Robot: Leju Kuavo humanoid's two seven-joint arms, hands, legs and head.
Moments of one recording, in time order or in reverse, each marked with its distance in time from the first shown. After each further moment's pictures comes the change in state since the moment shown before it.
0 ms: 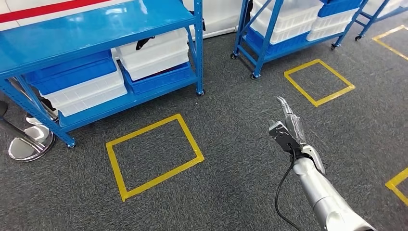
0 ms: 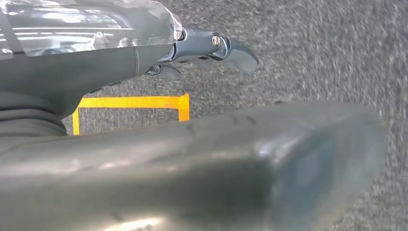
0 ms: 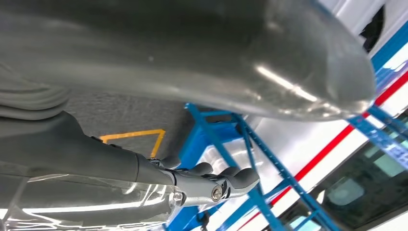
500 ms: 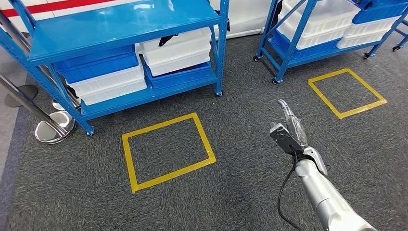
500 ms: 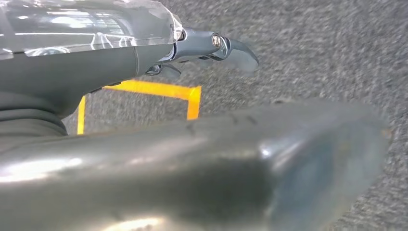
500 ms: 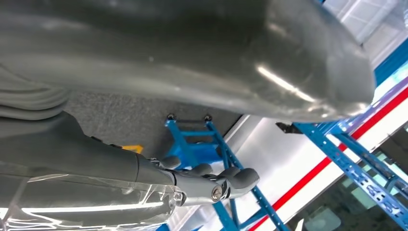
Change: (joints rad) left arm 0.001 -0.010 0.005 0.000 0.000 0.015 0.013; right arm 0.013 -0.011 -0.004 0.004 0.019 0.015 0.002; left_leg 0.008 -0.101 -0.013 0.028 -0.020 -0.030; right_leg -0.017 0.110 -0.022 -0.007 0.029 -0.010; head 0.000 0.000
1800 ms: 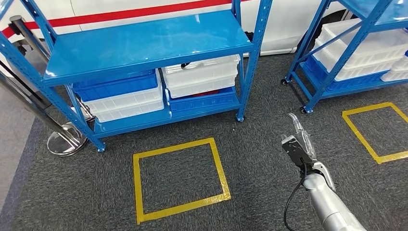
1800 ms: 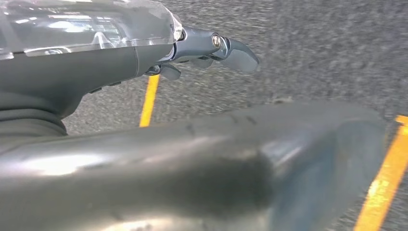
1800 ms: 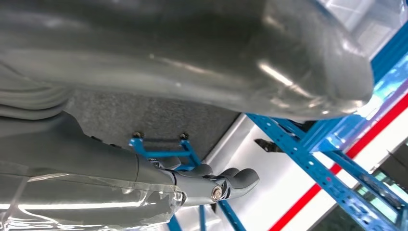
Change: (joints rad) left arm -0.005 -0.009 0.023 0.000 0.001 0.003 0.031; right arm 0.105 -0.032 -0.058 -0.004 -0.079 0.012 -0.037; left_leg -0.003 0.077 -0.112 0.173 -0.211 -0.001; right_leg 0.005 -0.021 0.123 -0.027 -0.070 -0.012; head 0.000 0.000
